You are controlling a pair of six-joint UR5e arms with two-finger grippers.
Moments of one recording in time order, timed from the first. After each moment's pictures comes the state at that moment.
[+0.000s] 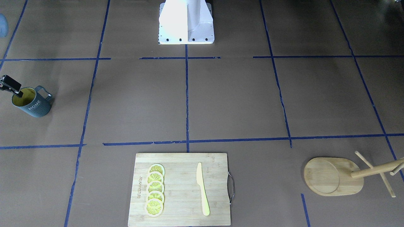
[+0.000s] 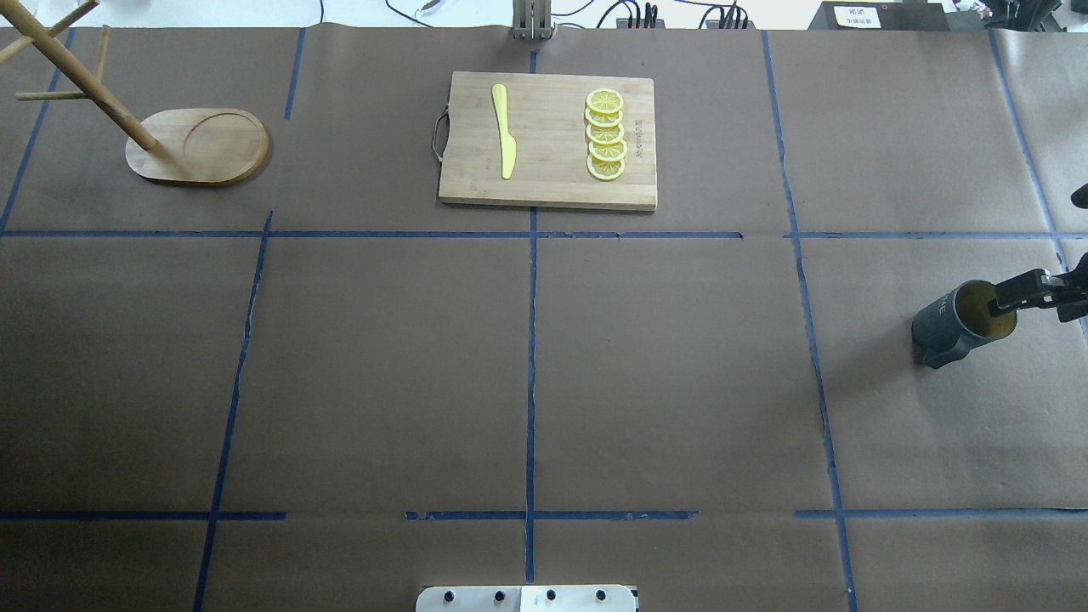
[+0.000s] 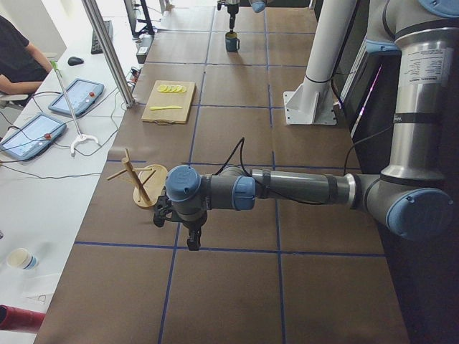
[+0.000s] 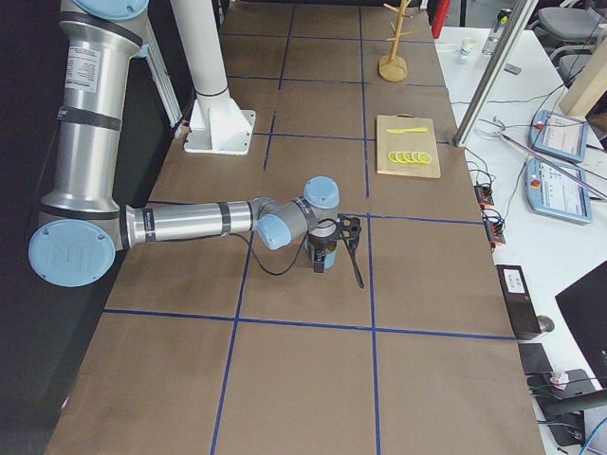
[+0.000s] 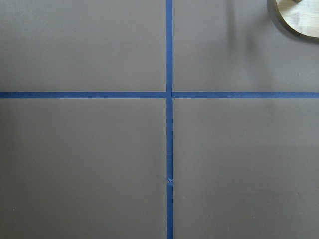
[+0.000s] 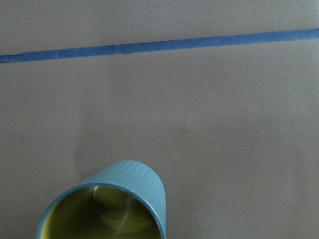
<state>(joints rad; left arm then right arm) -1.58 -1.57 -1.63 -1.53 -2.42 0.00 1.09 -1.73 1.77 -1.13 2.24 0.74</state>
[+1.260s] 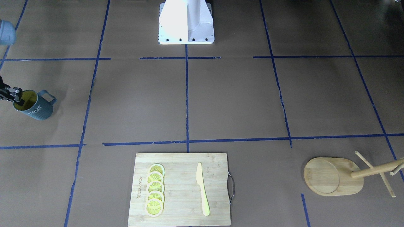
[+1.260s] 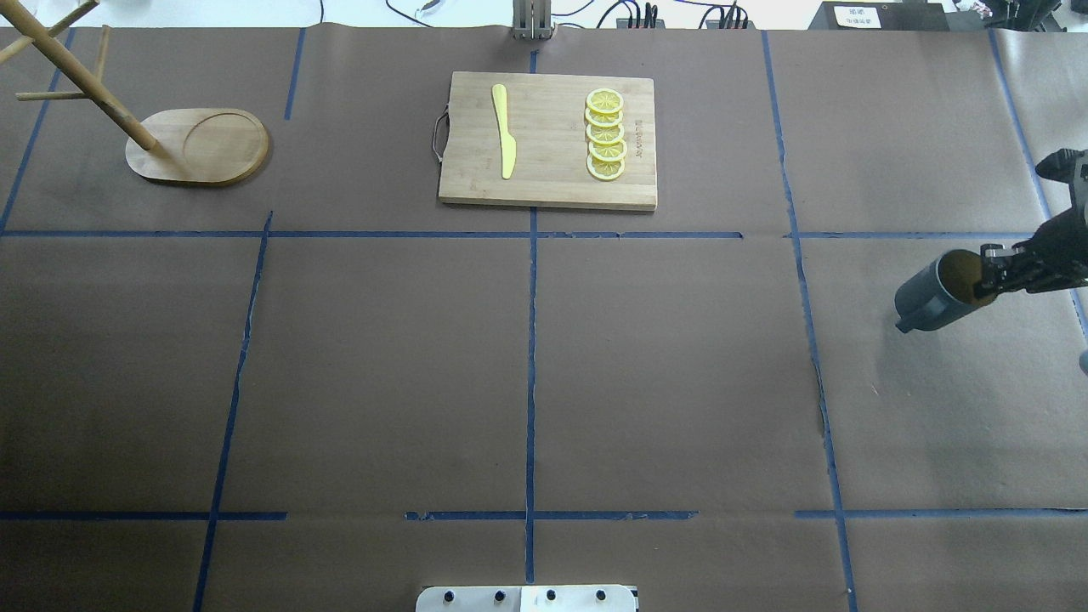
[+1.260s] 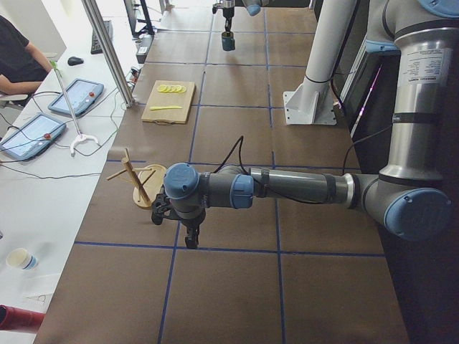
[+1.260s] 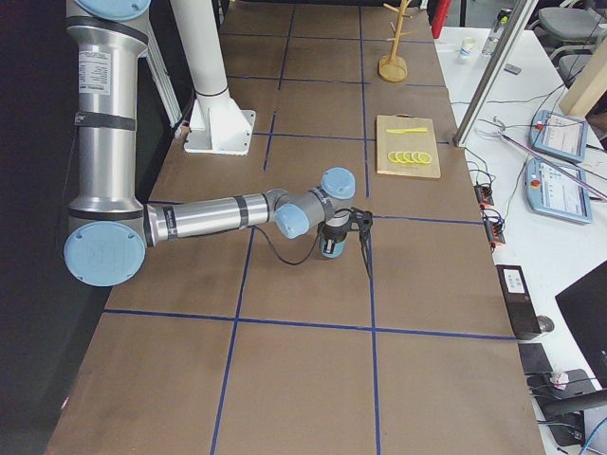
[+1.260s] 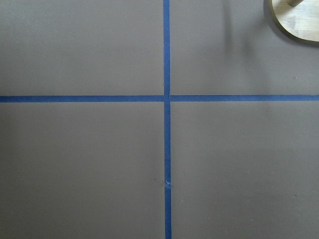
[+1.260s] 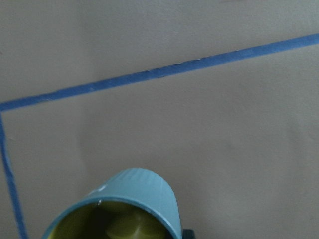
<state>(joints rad) -1.57 -1.58 -1.63 -1.53 -2.42 0.00 1.11 -1.58 1.76 -1.27 2.30 0.91</state>
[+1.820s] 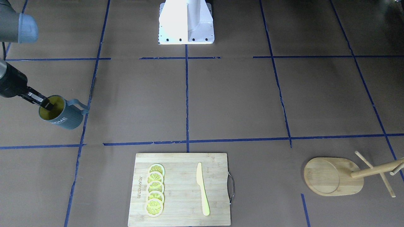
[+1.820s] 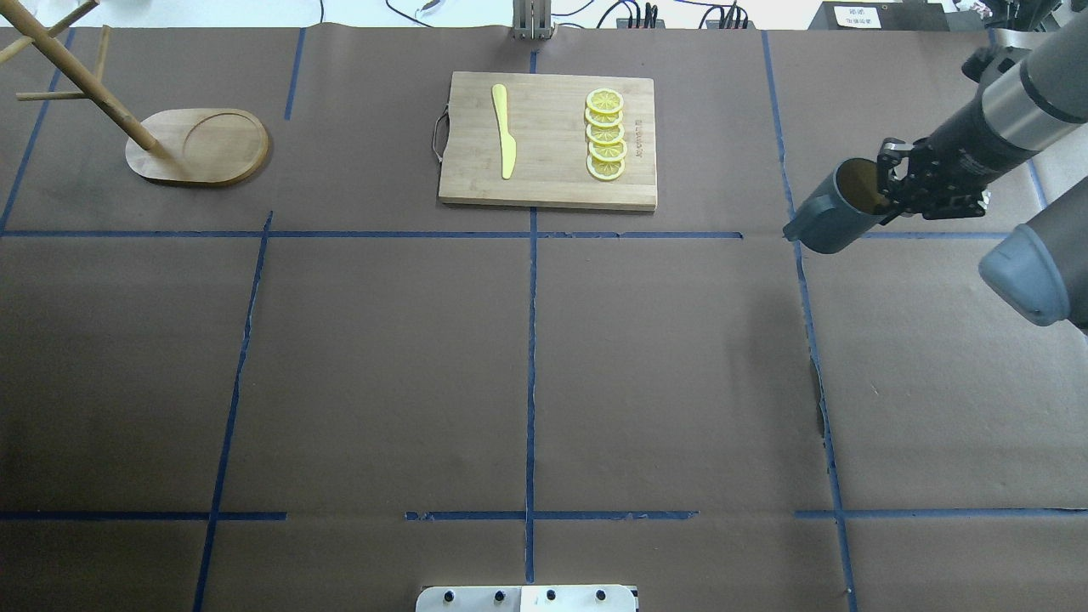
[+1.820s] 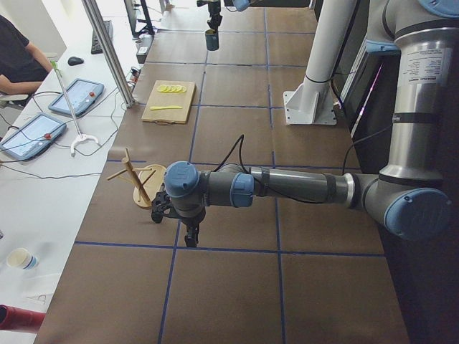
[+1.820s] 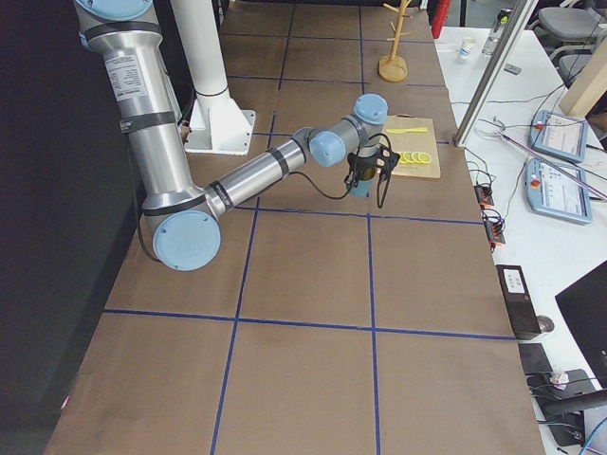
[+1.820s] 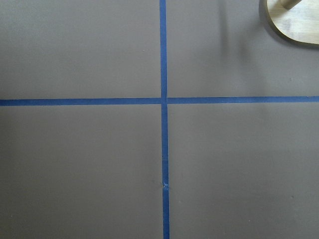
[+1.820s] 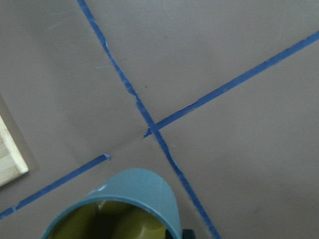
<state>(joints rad) -1.57 -1.58 -1.64 -1.53 -2.42 0.00 1.04 -1.27 1.85 -1.54 2.33 1.33</state>
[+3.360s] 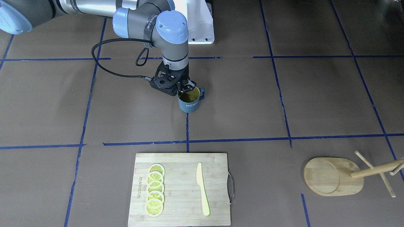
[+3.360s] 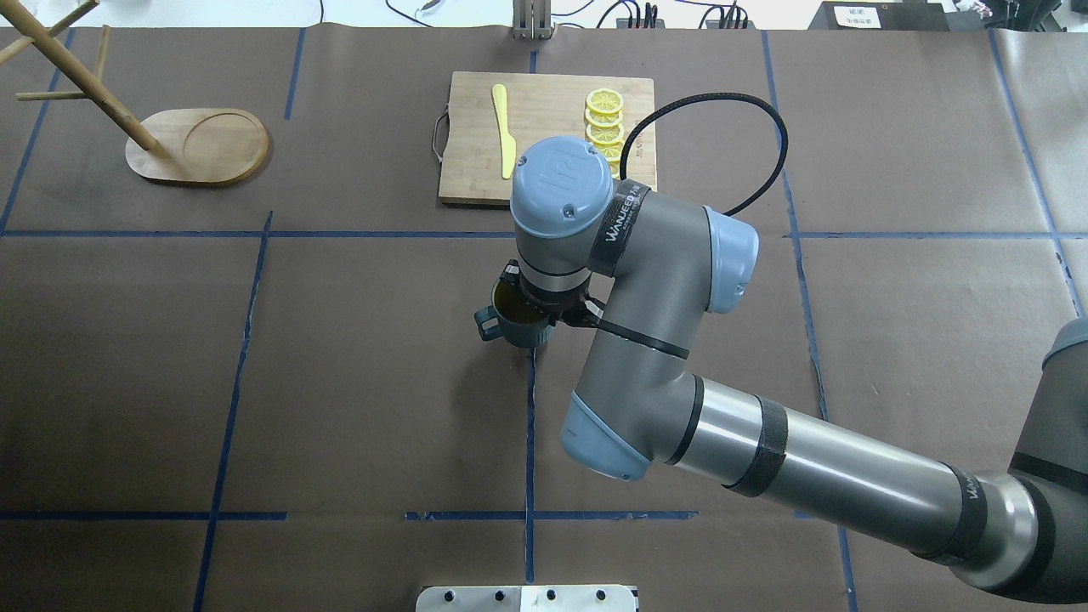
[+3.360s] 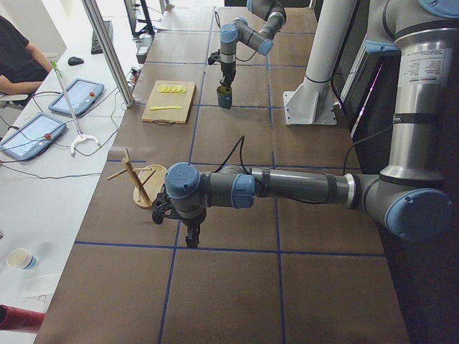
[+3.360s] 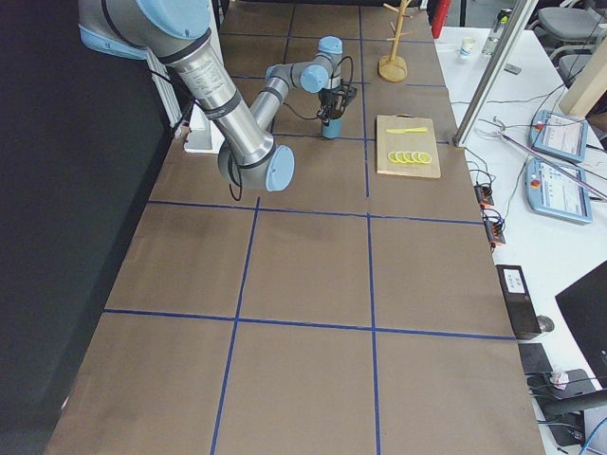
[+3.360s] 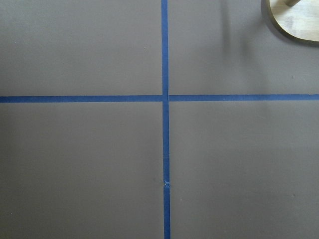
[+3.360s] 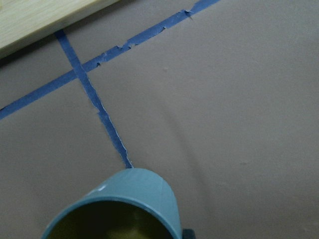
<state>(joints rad) -1.57 -1.57 -1.64 -1.53 -2.42 0.00 0.52 -0.74 1.57 -1.69 1.90 1.69</state>
